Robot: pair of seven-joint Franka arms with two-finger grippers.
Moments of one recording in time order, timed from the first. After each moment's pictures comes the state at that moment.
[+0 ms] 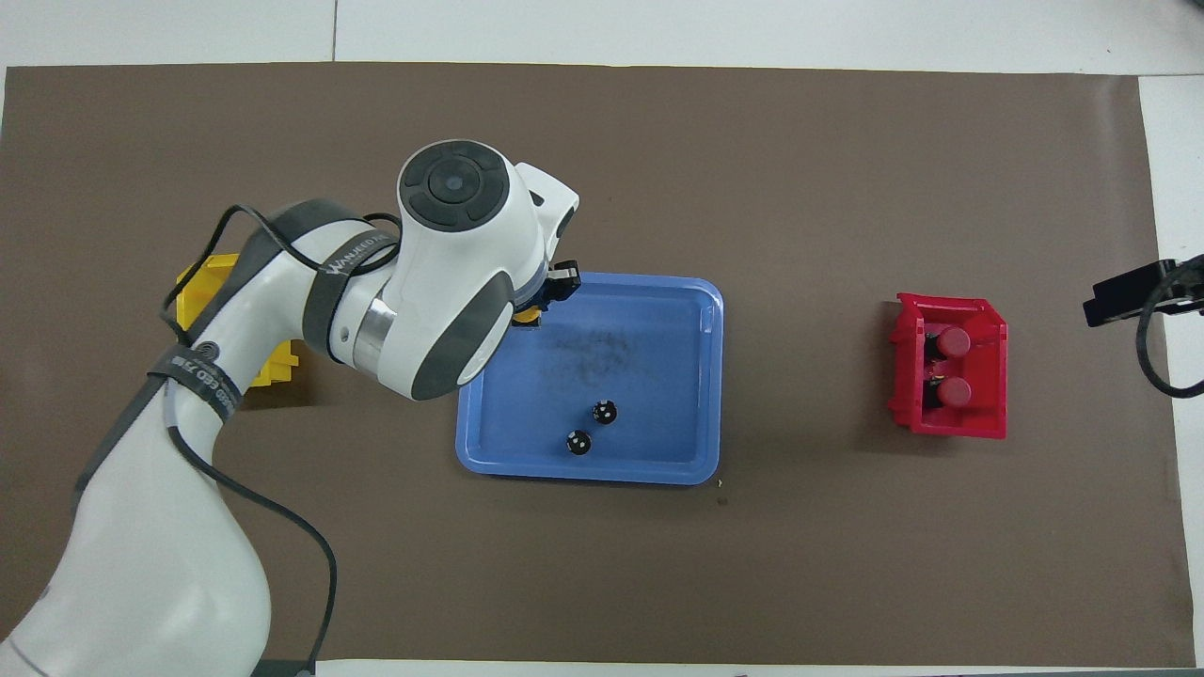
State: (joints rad) left arm -0.59 0.35 0.00 -1.56 -0.04 1.86 -0.73; right arm -0.31 -0.02 0.21 -1.58 -0.01 1.46 -0.15
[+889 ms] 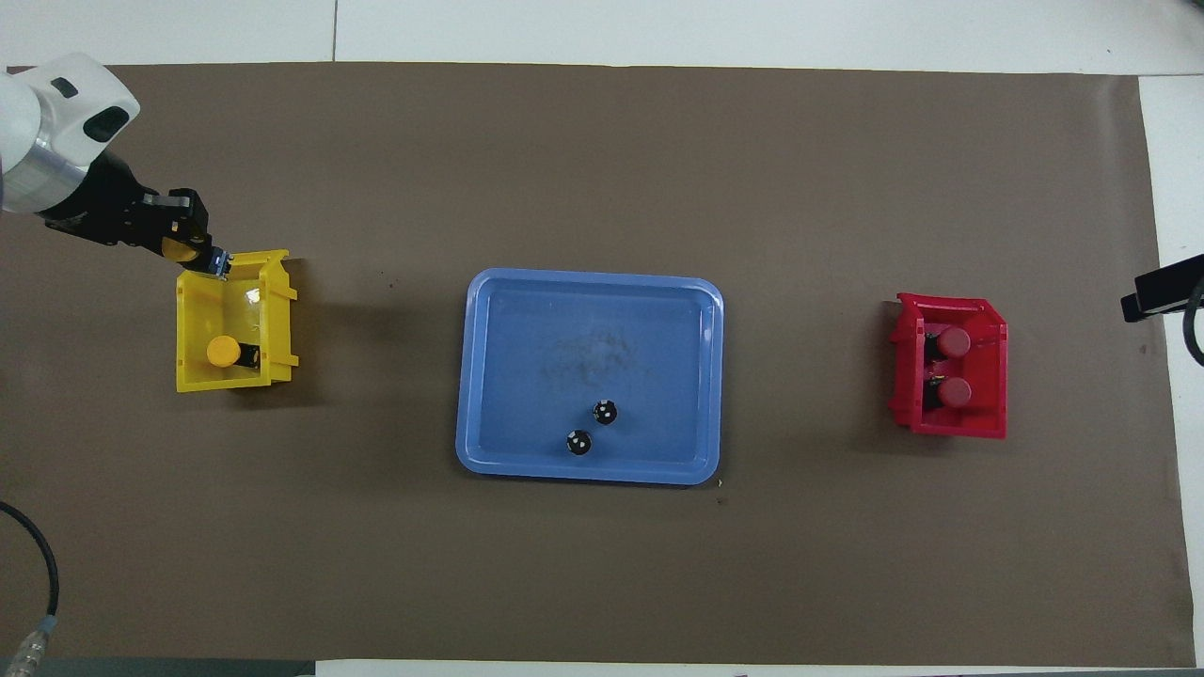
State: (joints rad) left arm -0.06 0.26 0.01 -1.57 -0.04 1.74 0.03; right arm -0.05 0.00 -0.10 -1.57 -0.01 1.47 -0.15
